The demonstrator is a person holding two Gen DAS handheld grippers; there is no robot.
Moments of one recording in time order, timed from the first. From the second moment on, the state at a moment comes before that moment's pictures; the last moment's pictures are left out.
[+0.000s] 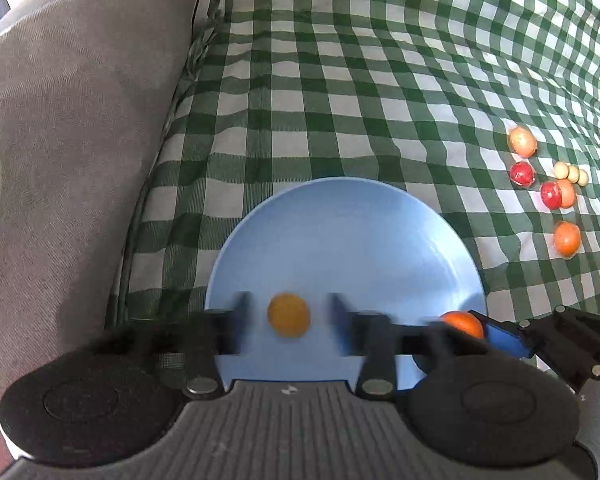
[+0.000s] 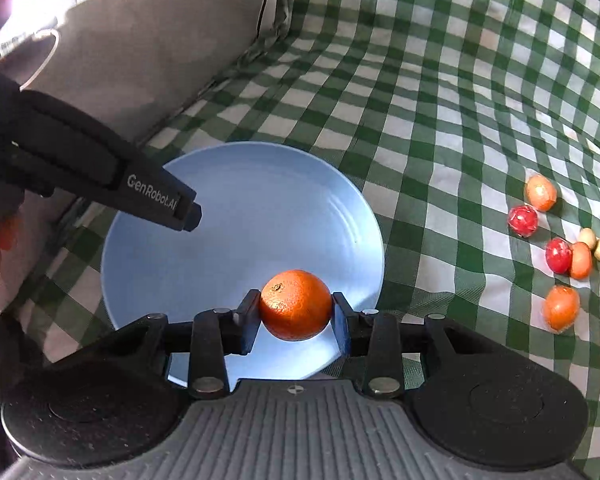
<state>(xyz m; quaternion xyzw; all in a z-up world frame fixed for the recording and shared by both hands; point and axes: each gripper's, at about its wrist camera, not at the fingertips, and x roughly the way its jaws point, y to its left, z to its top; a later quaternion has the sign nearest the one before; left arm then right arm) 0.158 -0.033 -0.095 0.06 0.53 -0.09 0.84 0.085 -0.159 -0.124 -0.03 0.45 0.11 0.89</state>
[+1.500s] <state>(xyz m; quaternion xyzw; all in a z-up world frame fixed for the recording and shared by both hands) -0.034 -0.030 0.007 0.07 0.49 -0.08 0.87 -0.112 -0.204 -0.013 0.07 0.36 0.05 0.93</state>
